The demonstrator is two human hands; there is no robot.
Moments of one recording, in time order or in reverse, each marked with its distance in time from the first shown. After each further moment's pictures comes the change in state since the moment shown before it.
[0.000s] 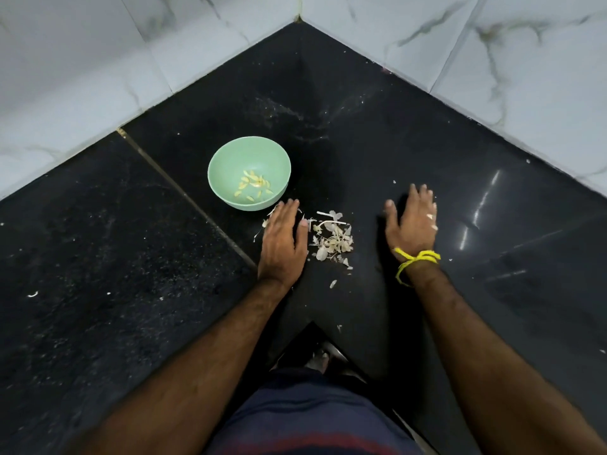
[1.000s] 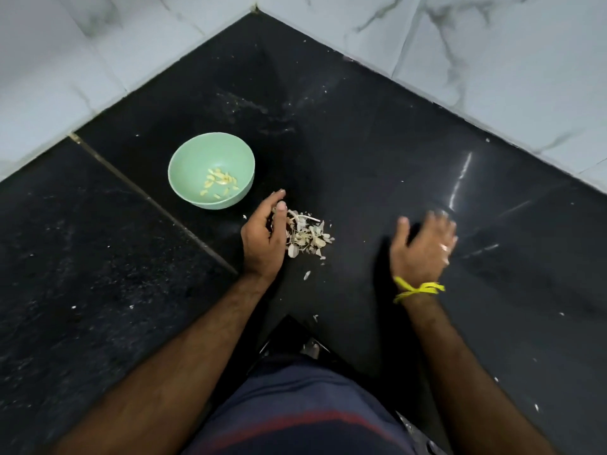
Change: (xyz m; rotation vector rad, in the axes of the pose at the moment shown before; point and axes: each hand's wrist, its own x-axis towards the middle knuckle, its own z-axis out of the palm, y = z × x) left_hand 0.001 0.030 0.009 -0.372 0.168 0.023; right_hand -0.060 0.049 -0.027 -0.019 0.283 0.190
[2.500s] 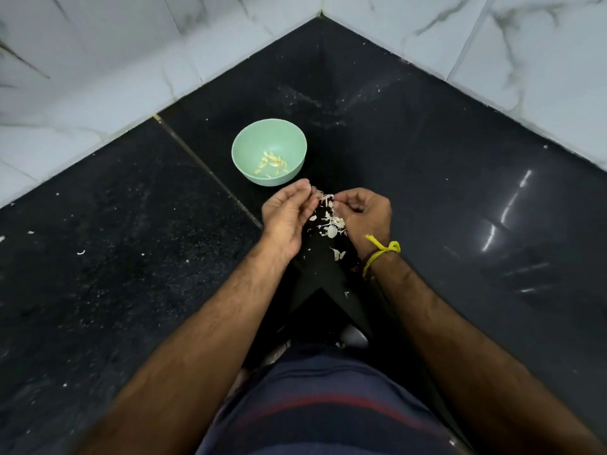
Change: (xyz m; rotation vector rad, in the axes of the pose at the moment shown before) left_hand 0.002 0.036 -0.041 -0.856 0.117 -0.734; right_hand -0.051 -0.131 0.012 0.823 -0.518 -0.123
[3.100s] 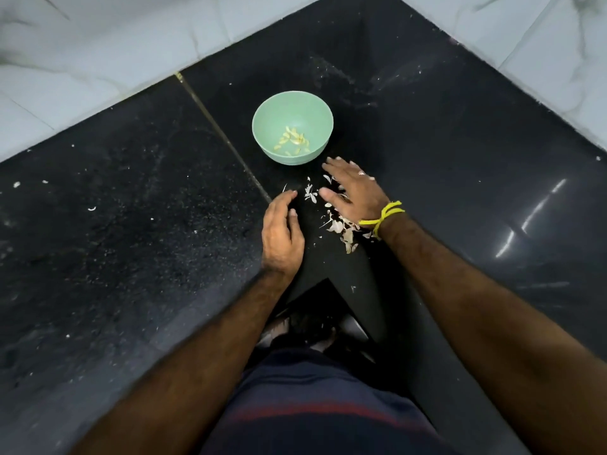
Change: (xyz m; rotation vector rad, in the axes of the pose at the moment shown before) left_hand -0.009 -0.054 -0.077 1.028 0.199 0.862; right_hand 0.066 0.028 0.021 -0.731 -0.694 -0.461
